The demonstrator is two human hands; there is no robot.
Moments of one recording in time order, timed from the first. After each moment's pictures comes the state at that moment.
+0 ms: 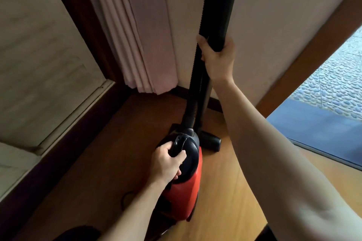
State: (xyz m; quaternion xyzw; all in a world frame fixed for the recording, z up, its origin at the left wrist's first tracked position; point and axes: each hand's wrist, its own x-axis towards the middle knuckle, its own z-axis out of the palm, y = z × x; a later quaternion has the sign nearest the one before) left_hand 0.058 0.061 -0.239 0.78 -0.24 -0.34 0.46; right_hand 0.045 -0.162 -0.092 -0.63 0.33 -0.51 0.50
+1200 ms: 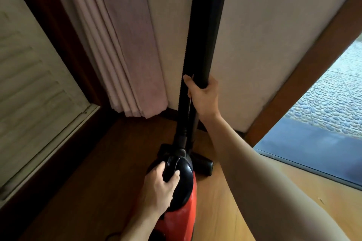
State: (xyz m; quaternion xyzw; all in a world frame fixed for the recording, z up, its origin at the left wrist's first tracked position) left_hand 0.073 0.032 -0.251 0.80 -0.32 -0.28 0.42; right_hand 0.054 -0.181 -0.143 -0.61 0.33 -0.48 0.53
